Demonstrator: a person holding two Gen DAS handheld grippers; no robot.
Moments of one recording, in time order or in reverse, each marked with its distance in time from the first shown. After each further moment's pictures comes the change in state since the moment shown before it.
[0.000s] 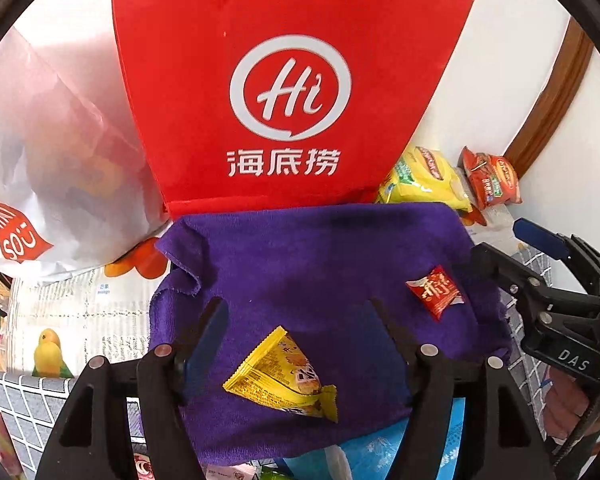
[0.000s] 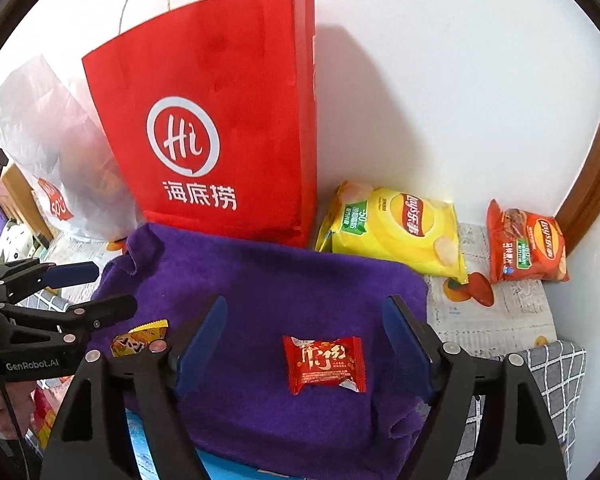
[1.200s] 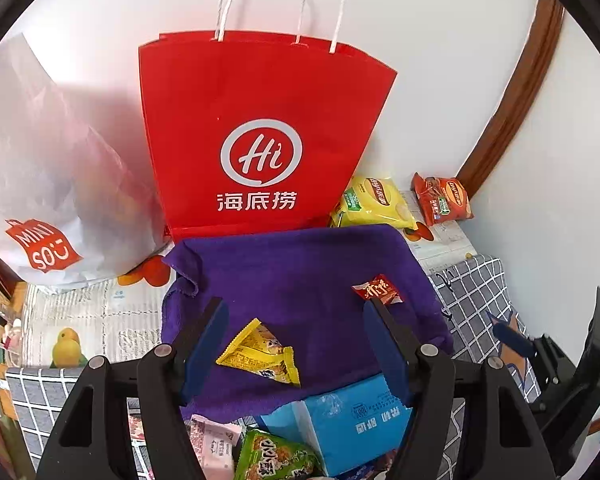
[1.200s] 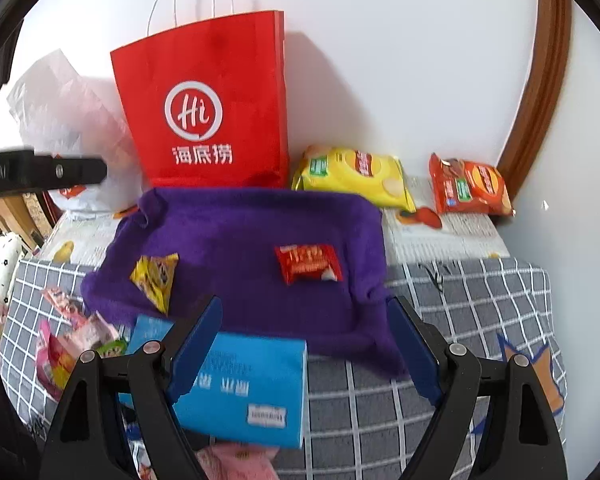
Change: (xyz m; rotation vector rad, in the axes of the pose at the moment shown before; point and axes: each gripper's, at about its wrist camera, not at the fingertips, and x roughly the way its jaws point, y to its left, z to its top) left arm -0.090 -0.010 -0.004 0.016 -0.080 -0.083; right arm -0.087 0.010 -0.081 0.087 0.011 -0.109
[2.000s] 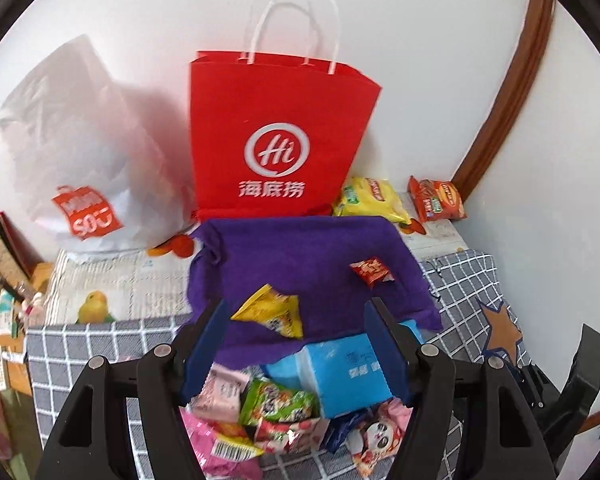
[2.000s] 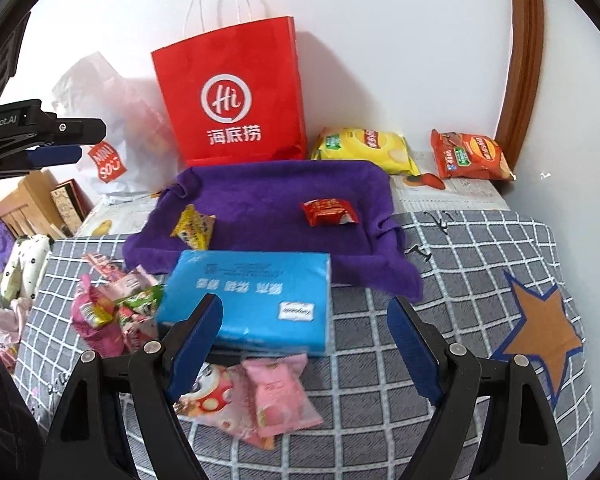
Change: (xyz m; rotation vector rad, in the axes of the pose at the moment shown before) left arm -0.066 0.000 -0.043 -0.038 -0.032 0.040; right arm -0.052 0.001 -0.061 0.042 -0.018 0.094
